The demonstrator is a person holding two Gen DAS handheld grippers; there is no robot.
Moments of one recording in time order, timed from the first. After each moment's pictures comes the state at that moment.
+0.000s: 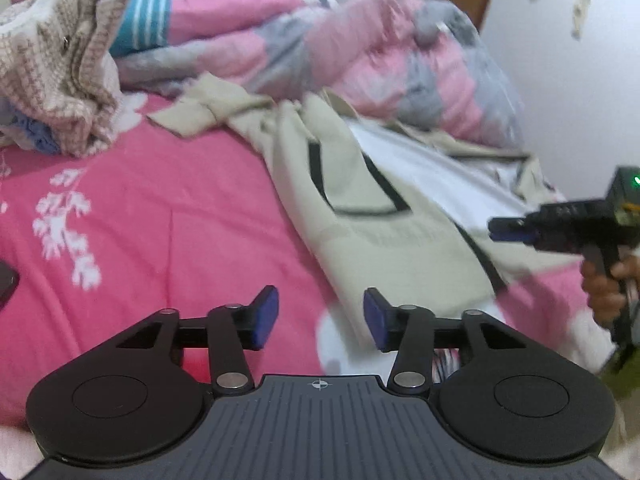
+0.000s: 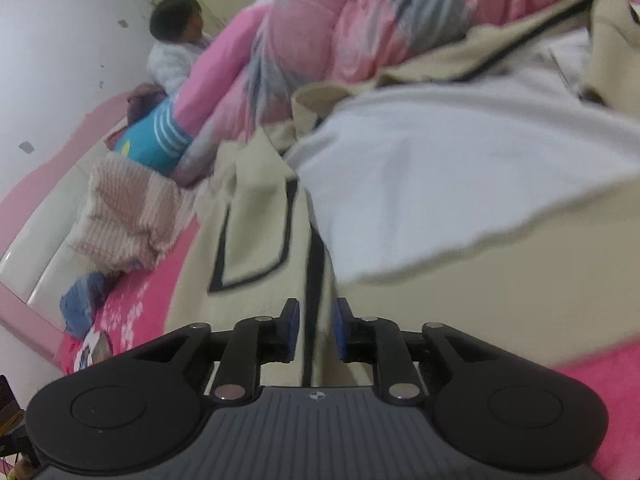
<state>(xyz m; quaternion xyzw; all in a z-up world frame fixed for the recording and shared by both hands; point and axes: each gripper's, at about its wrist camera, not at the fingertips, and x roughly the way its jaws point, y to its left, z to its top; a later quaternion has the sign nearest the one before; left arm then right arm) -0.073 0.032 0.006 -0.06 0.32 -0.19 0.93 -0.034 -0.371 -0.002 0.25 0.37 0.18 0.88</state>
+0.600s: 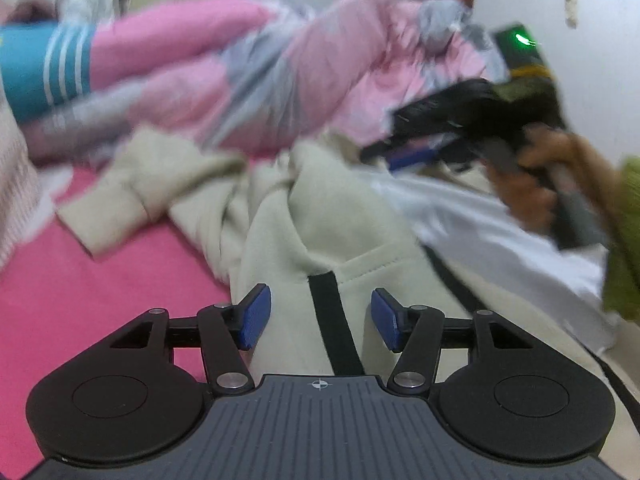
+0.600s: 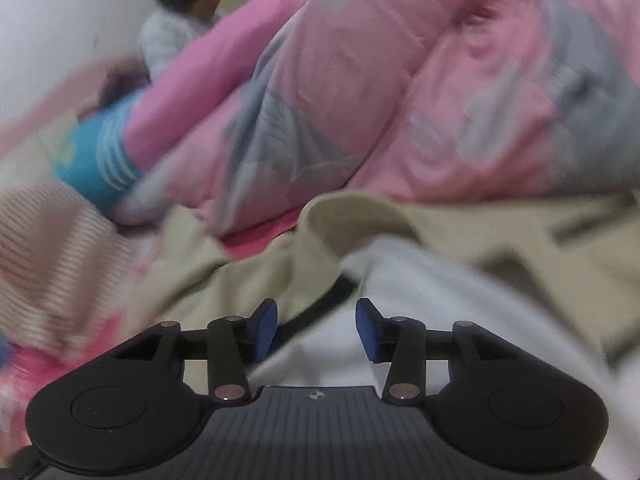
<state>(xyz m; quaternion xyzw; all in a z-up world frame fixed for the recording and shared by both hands) 0.106 -0.033 -0.043 -0.01 0.30 -0.21 0.93 0.253 -0.283 -0.009 0.09 0.34 0.19 0.92</state>
